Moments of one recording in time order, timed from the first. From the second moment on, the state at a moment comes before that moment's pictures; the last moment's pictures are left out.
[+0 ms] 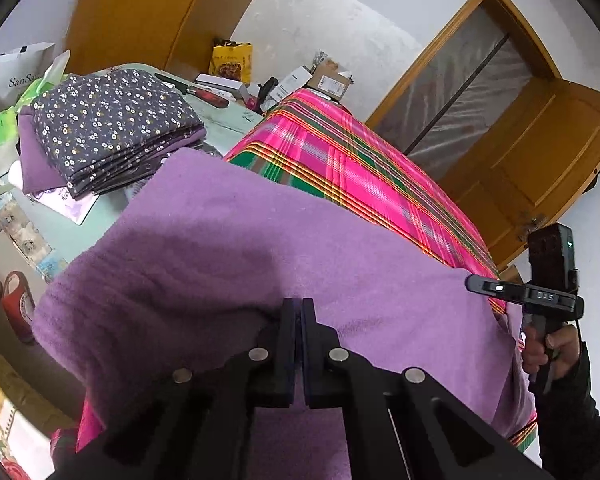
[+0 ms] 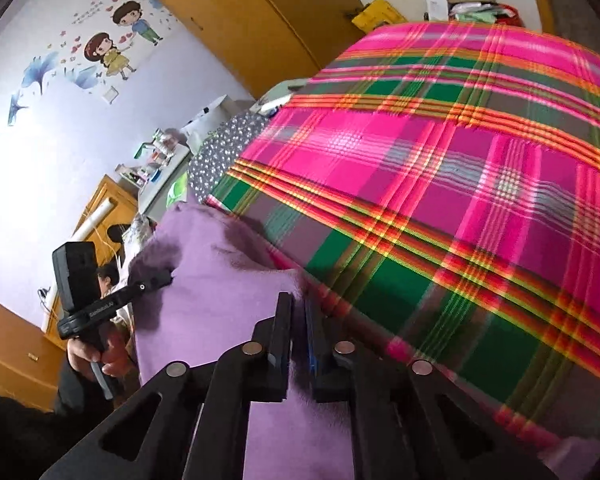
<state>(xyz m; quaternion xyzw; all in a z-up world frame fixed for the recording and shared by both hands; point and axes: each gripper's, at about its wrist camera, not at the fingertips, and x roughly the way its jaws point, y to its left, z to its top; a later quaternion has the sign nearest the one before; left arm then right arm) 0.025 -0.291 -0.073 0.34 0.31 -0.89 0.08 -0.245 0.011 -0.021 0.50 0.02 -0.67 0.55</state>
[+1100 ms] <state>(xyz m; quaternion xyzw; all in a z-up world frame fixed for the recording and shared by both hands) -0.074 -0.308 -0.056 0.39 0.26 -0.88 0.09 -0.194 0.043 -0.031 0.46 0.02 -0.71 0.53</state>
